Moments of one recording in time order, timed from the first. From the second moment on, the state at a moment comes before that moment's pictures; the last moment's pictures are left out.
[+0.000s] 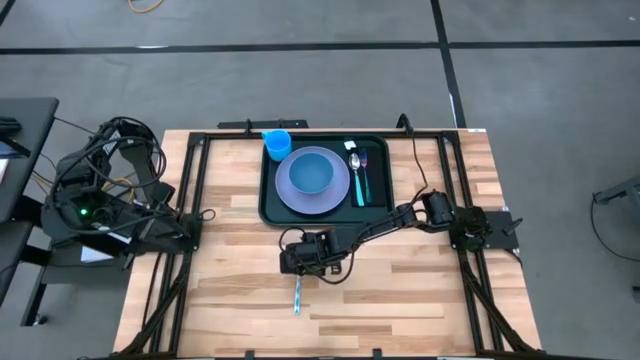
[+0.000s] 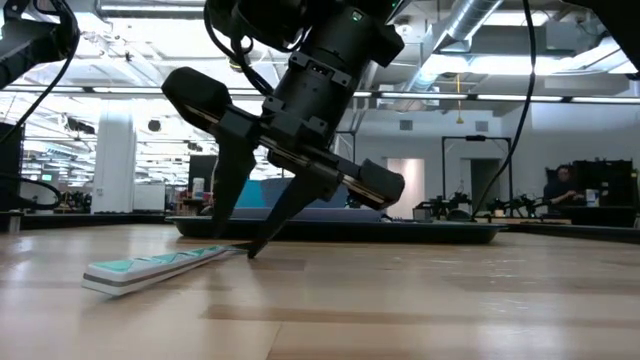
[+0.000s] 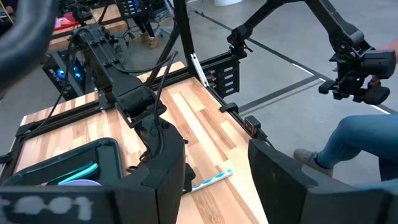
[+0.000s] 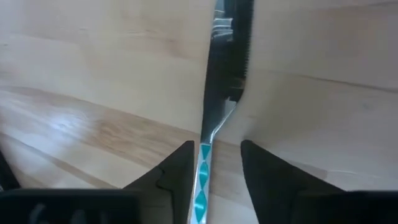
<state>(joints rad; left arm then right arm) -1.34 0.79 1.33 -1.09 -0.87 -0.32 0.24 2.31 1.73 -0.54 -0.10 1.70</state>
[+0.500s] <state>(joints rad) -1.34 0.79 1.33 -1.09 -0.87 -0.32 0.23 2.31 1.73 -0.46 -0.14 1.66</state>
